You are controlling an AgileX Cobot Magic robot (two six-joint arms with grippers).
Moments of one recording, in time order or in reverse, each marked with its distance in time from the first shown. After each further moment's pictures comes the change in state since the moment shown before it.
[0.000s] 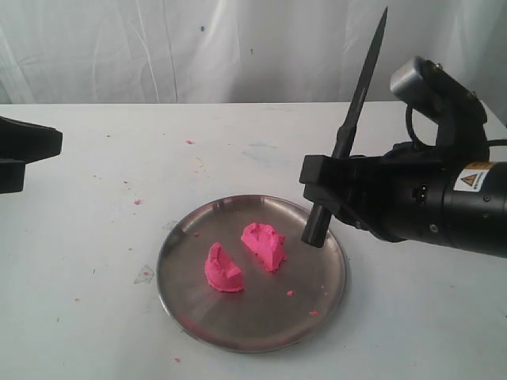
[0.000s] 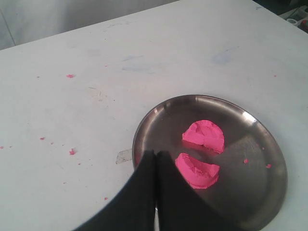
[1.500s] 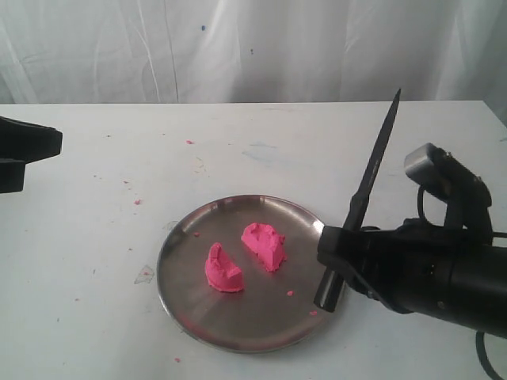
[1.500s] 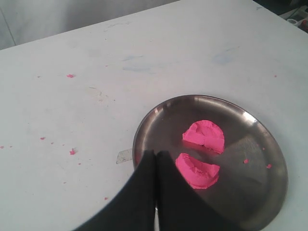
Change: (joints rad) left arm 0.000 0.000 0.000 0.000 0.000 0.000; right arm 0.000 0.004 0.226 1.221 -0.064 -1.132
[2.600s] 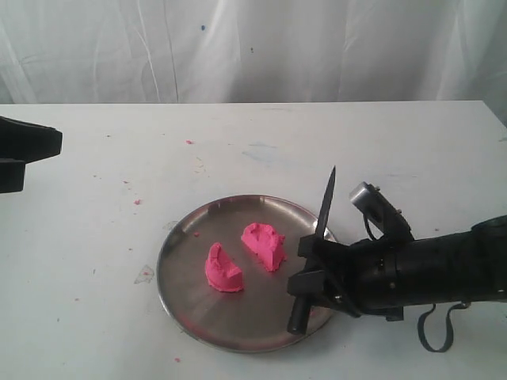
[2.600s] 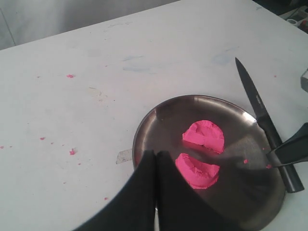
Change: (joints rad) left arm 0.000 0.000 0.000 0.000 0.000 0.000; right arm -0.302 0.568 -0.119 0.000 0.540 -0.158
